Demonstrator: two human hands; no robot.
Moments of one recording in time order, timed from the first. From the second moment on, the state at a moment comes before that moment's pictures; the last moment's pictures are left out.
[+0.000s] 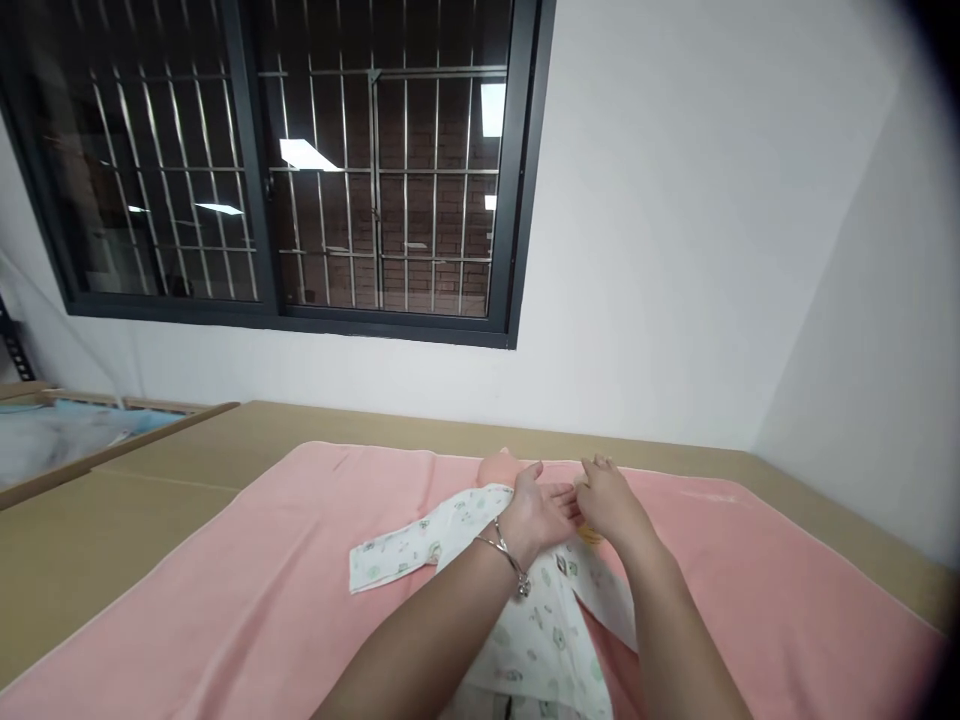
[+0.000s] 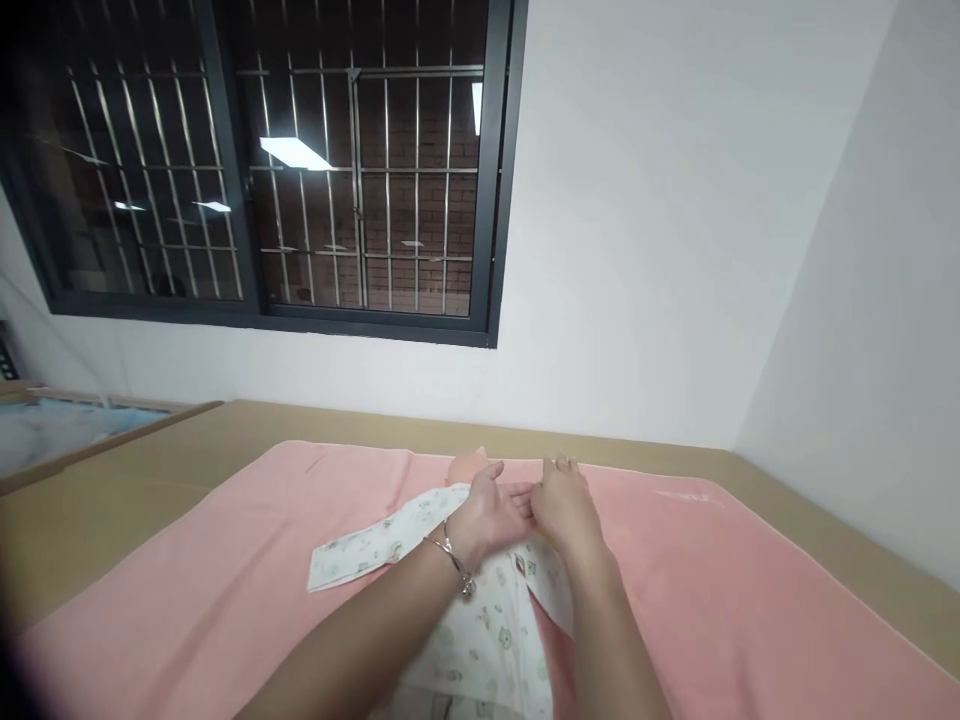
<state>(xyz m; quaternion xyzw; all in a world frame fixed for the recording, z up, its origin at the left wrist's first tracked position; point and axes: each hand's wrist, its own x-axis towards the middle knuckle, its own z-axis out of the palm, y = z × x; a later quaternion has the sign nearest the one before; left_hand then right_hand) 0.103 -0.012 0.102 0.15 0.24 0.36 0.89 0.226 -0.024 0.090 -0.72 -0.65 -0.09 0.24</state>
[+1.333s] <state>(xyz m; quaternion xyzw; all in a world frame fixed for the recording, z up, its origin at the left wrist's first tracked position) -0.023 -0.180 0.169 0.51 0.17 0.54 0.65 0.079 -0.172 0.131 -0.34 -0.80 -0.01 0.49</state>
